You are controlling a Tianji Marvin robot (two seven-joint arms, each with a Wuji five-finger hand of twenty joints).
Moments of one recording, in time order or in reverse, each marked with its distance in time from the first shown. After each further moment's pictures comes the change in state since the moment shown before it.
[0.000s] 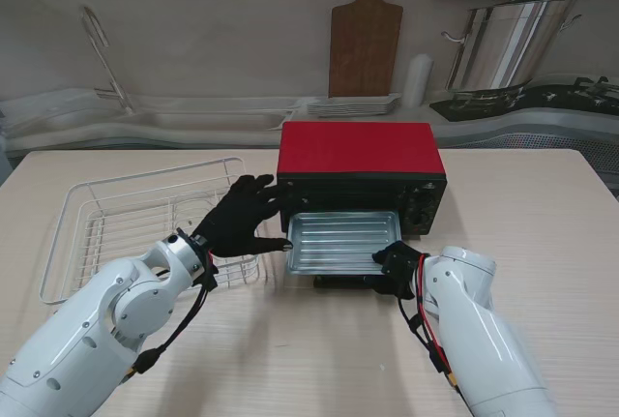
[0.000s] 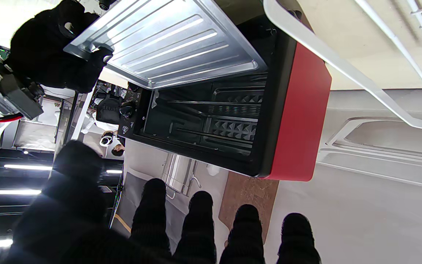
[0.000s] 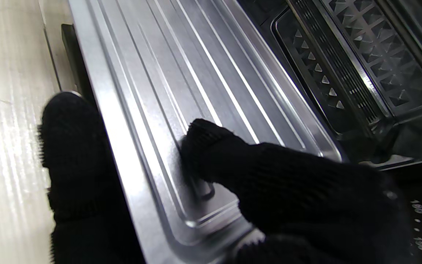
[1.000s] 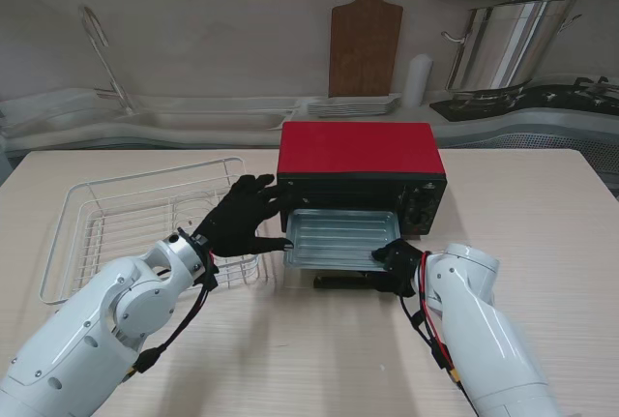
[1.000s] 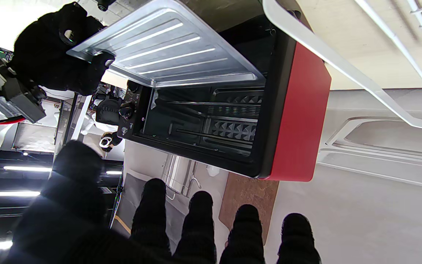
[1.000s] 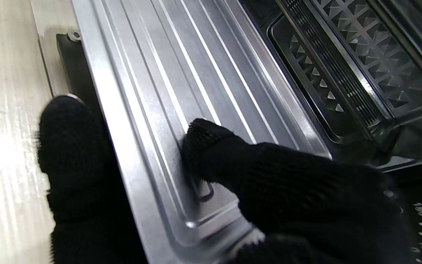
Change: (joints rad) left arm -0.004 -0.001 0.005 0.003 0.006 0.004 0.001; right arm 0.015 0.001 0.015 0.027 0.016 0.007 0.044; left_hand 0.000 0.000 0.000 0.000 0.000 0.000 0.000 0.000 0.000 0.000 0.000 0.000 0.000 0.000 0.000 0.000 0.000 0.000 0.000 -0.011; right_hand 0.000 0.000 0.000 -0.001 0.000 0.001 0.008 0.012 0.000 0.008 0.062 0.008 0.000 0.000 0.075 0.013 0.012 0.000 0.047 0.040
